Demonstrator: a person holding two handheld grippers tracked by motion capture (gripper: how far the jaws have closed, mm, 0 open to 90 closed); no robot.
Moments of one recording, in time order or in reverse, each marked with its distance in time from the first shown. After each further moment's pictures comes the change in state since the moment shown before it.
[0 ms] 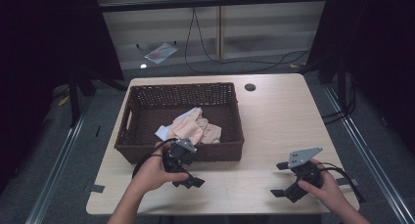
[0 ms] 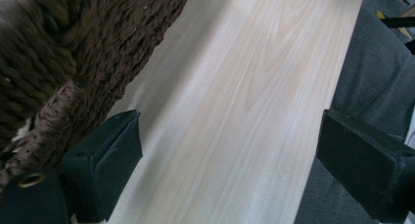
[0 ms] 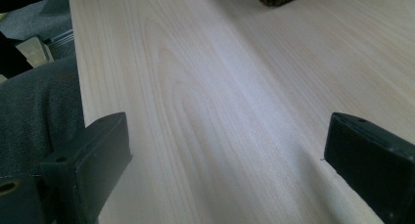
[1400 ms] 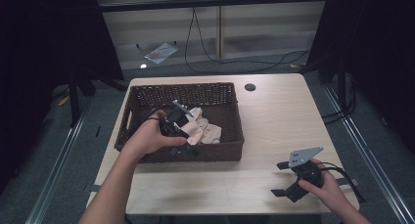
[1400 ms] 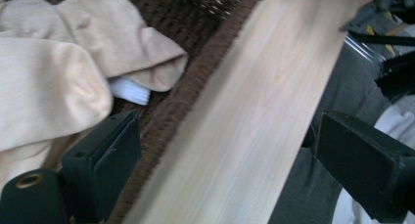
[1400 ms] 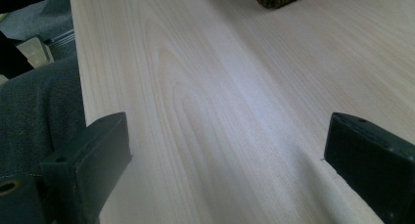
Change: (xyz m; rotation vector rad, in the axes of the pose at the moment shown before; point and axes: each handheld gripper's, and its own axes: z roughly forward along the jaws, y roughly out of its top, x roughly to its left) left arm 0.033 0.060 -0.057 0.042 -0.008 -0.123; right arm 0.000 0.001 -0.002 0.003 0.002 0.002
